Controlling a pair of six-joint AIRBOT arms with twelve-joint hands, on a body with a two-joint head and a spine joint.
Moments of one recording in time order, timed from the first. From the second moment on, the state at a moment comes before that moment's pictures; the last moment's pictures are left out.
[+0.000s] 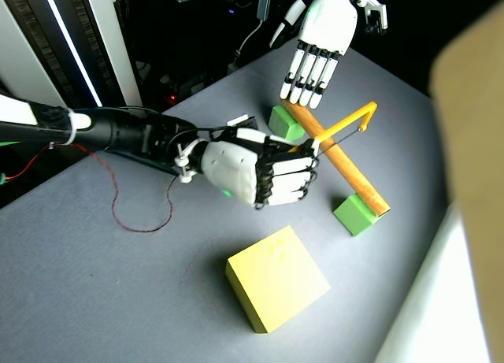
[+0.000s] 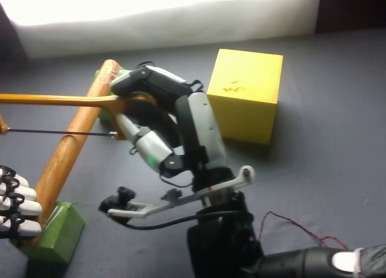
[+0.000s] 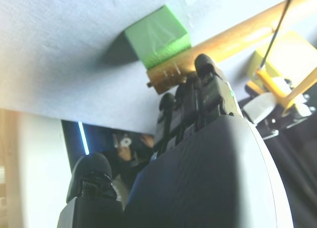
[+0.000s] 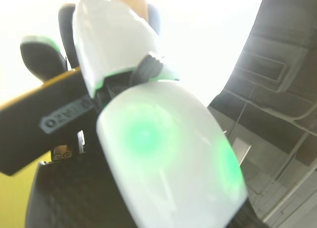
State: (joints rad) left arm 0.84 -0.50 1.10 1.33 -0.87 0.01; right arm -0.58 -1.94 1.46 0.69 1.49 -0.41
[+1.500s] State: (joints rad) left arm 0.84 -0.50 1.10 1.33 -0.86 0.01; right arm -0.66 -1.73 1.28 0.65 1.52 -0.45
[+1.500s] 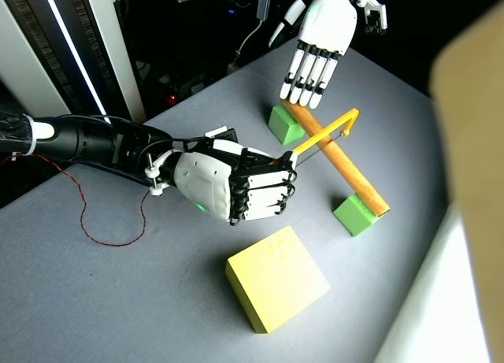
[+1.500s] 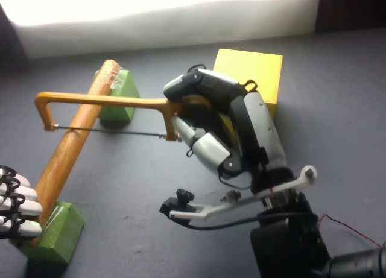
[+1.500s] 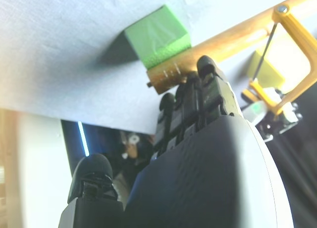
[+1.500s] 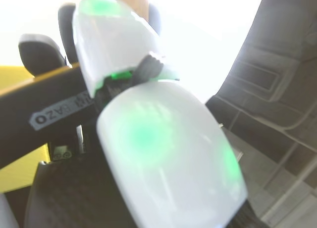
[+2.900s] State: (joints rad) left arm 0.84 -0.51 1.11 1.33 -0.87 0.01; right arm -0.97 -1.47 0.88 0.71 1.63 -0.32
